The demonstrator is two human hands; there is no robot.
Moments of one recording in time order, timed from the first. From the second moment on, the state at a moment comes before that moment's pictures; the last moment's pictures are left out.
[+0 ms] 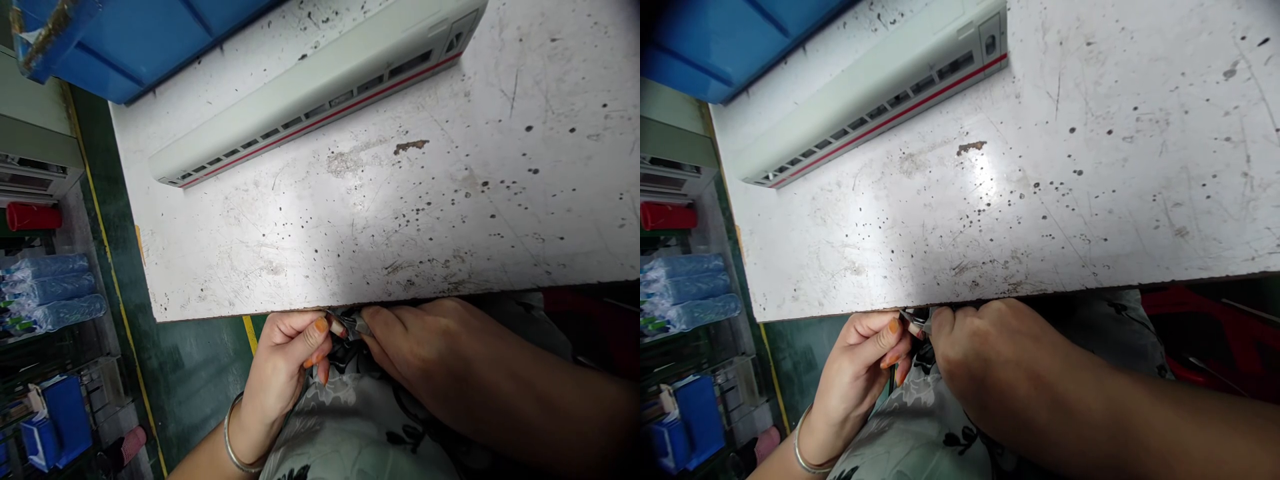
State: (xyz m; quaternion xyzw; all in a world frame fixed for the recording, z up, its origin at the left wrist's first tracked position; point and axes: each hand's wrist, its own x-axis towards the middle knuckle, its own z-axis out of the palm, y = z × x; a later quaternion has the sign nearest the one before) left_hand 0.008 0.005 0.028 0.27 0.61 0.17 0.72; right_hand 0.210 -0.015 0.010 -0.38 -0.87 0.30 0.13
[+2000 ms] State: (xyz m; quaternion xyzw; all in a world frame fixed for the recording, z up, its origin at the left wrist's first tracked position) left_hand 0.008 0.005 0.027 0.28 0.60 0.18 0.72; right_hand 0.211 -0.016 0.008 -0.39 -0.85 0.32 0.14
